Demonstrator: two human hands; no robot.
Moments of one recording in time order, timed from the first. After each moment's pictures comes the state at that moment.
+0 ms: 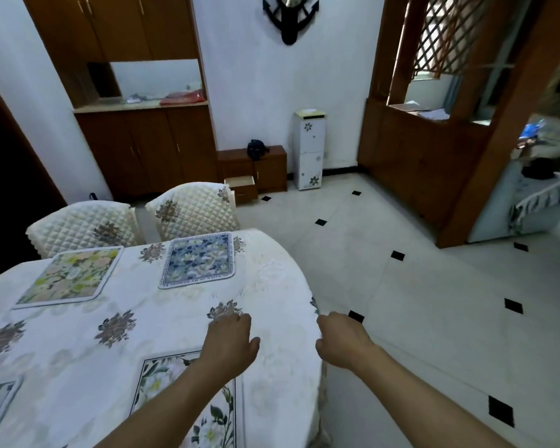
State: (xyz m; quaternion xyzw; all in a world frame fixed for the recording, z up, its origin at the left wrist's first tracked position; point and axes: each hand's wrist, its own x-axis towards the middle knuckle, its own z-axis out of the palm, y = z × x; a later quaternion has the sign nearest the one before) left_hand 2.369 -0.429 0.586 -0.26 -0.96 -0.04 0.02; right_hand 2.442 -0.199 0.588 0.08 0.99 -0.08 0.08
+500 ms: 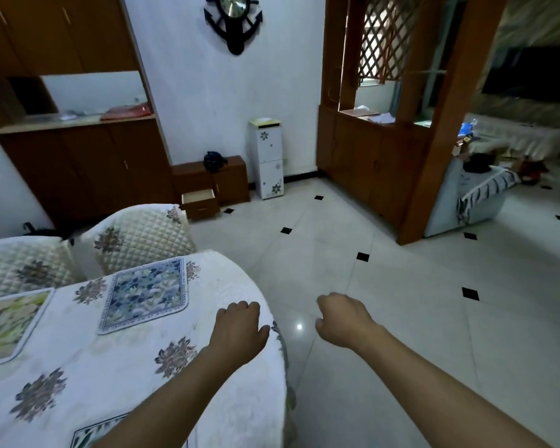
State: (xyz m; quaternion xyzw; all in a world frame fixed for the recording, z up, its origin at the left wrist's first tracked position) left_hand 2.319 -0.282 0.613 -0.34 -0.94 -0.03 0.05; right_hand 2.413 -0.078 0.628 0.13 0.99 -0.08 0.02
